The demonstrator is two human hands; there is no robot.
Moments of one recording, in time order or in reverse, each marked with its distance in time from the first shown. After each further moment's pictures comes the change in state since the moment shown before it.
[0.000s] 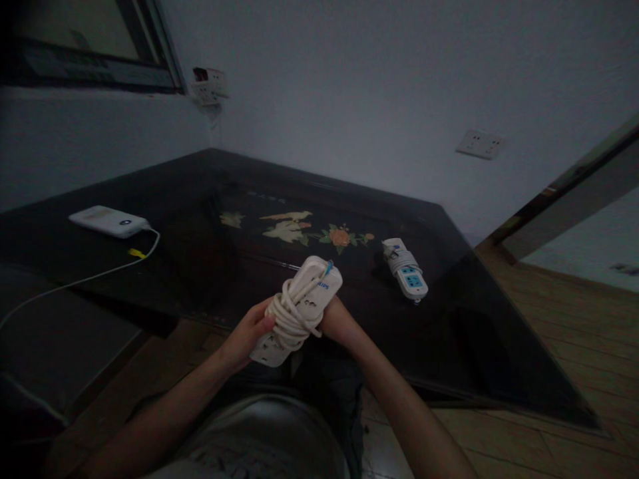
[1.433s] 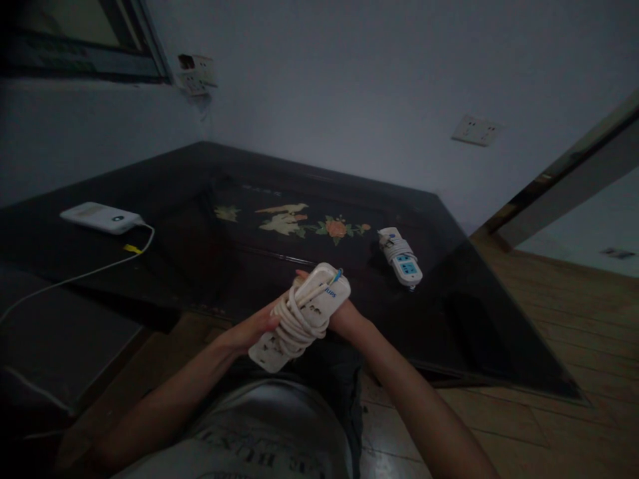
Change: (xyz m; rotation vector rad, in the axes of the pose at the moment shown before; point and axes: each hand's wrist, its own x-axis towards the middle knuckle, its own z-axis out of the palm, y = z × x) left_hand 0.006 -0.009 0.001 -0.236 -0.392 -0.140; right_hand -0.017 -0.017 -0.005 -0.021 -0.034 -0.022
